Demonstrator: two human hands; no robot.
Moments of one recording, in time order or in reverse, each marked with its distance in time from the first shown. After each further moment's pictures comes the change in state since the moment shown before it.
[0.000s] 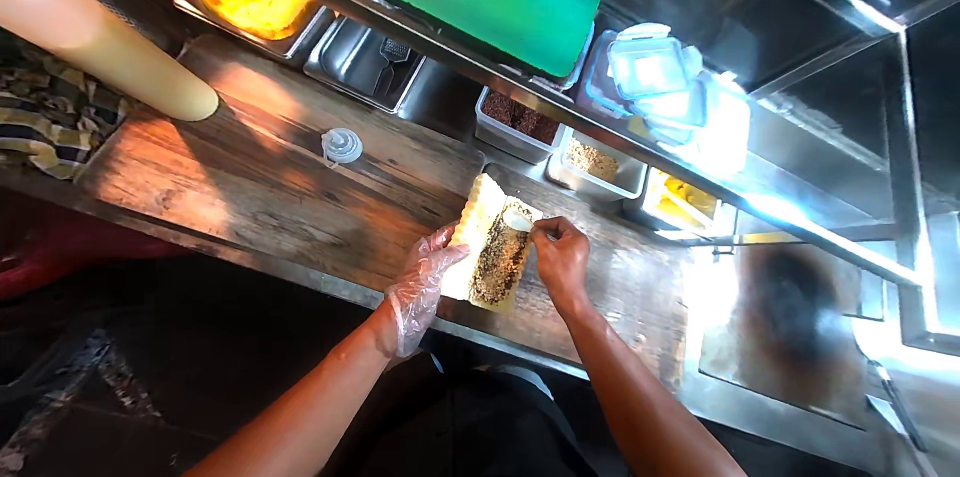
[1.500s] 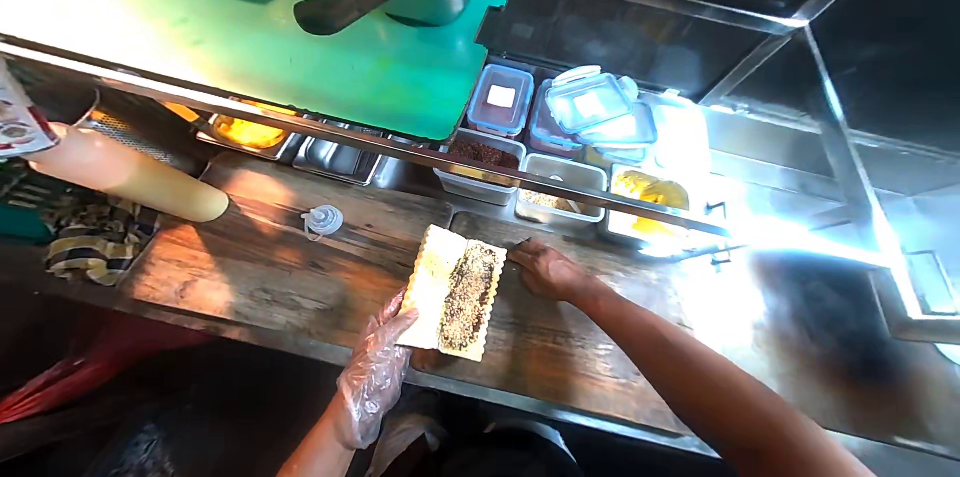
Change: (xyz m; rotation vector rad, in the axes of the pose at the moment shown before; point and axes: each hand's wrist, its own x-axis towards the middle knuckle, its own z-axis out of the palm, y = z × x) left_hand -0.008 -0.020 0.009 -0.035 0.195 0.157; right_hand 0.100 0.072 -0.049 -0.517 -0.661 -0.792
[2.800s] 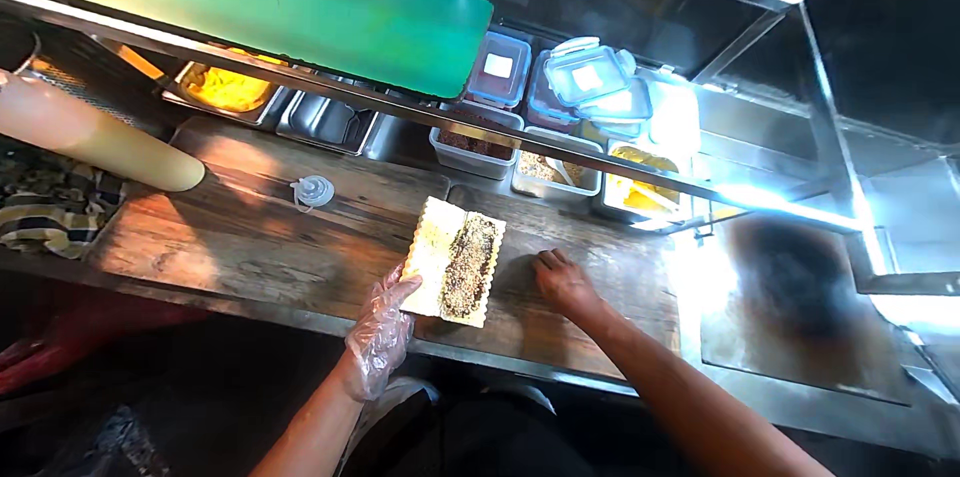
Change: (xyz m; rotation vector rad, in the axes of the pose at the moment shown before) left_hand 0.009 -0.014 -0.008 -0.095 -0.023 -0.051; right_hand -0.070 -0.047 0.039 -0.280 0.148 0.301
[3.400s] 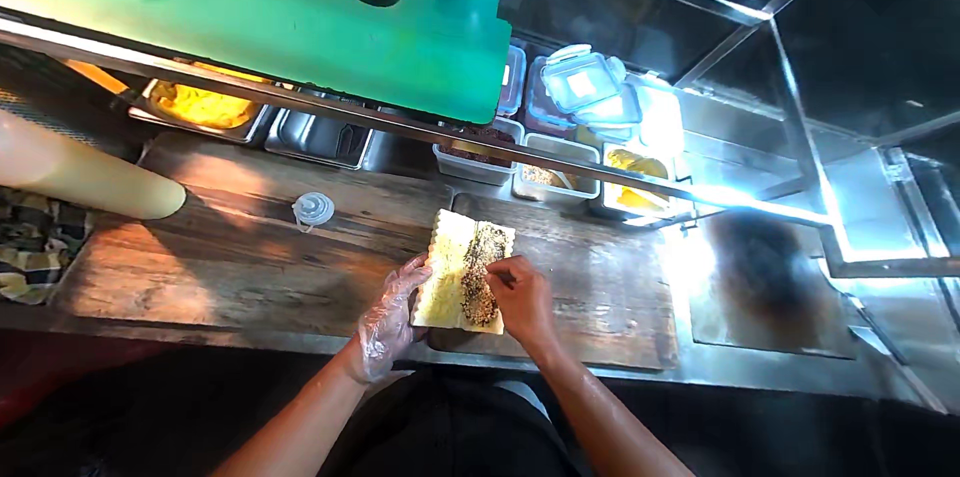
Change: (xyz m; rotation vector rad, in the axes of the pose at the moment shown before) left_hand 0.039 0.041 -0.010 -0.002 -0.201 -0.218; right_hand 0.048 -0.154 -0.053 0.775 0.205 0.603
